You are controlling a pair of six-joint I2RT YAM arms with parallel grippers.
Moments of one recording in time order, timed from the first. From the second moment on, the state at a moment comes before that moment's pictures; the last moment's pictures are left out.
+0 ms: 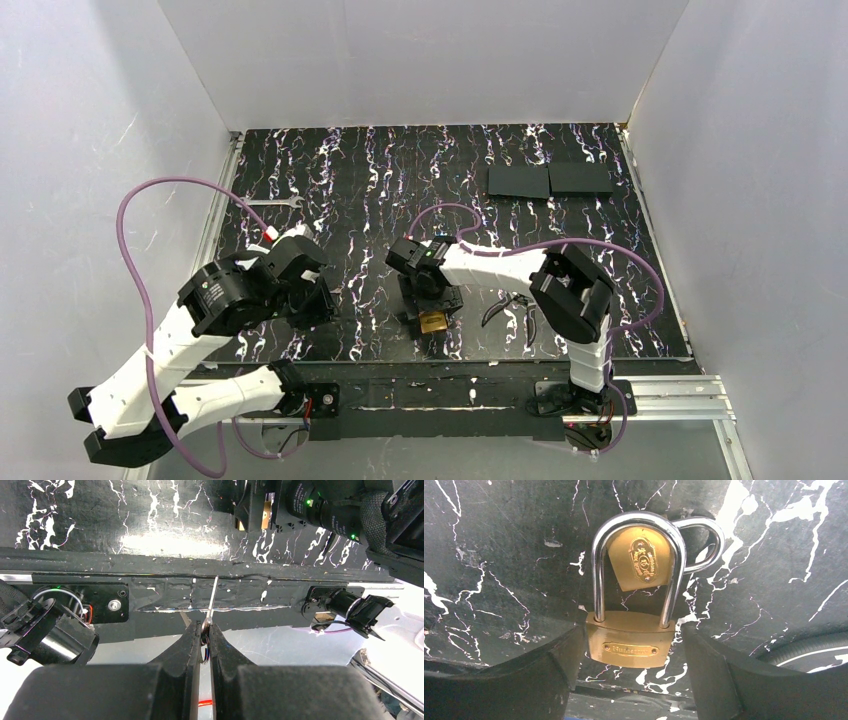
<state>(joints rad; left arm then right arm) -0.91 0.90 1.33 -1.50 -0.18 -1.09 1.08 1.92 1.37 -0.85 0.10 0.75</state>
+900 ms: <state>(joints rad) -0.91 0.94 1.33 -1.48 -0.20 -1.09 1.08 1.93 1.34 -0.82 0.09 0.72</state>
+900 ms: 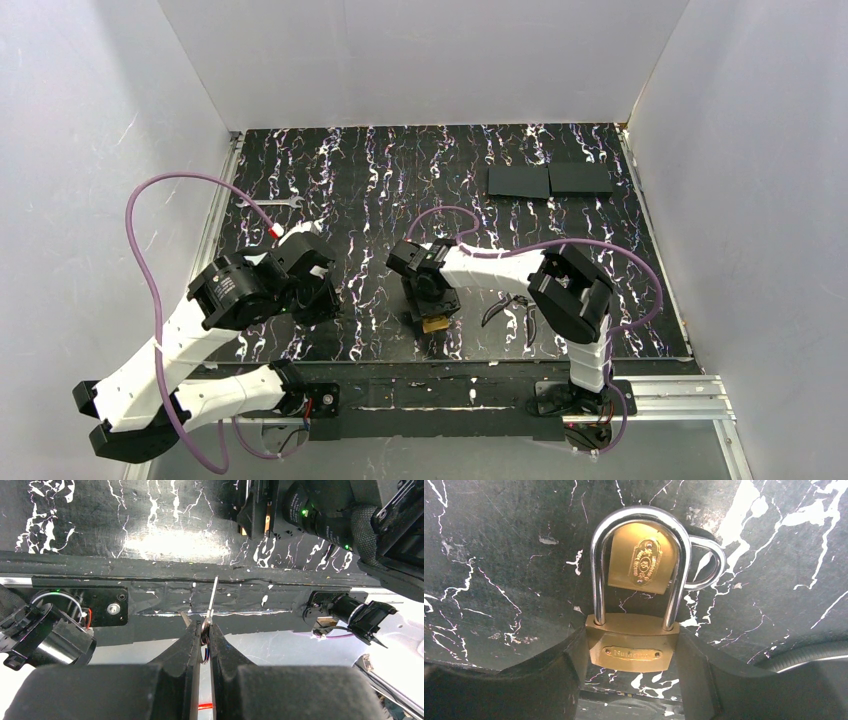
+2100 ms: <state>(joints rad) -0.91 0.86 1.51 -1.28 -0.23 -0.80 0.88 1.68 1.67 -0.89 -0.11 1.02</state>
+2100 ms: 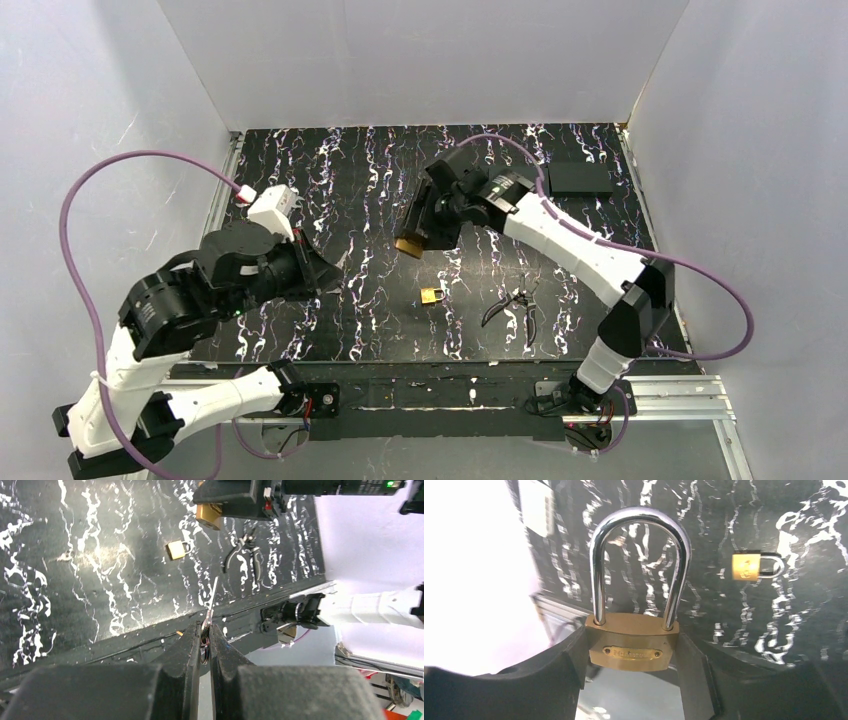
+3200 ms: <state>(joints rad) -0.91 0.98 1.72 -1.31 -0.04 -0.58 0.71 1.62 1.63 -0.73 -0.49 1.63</state>
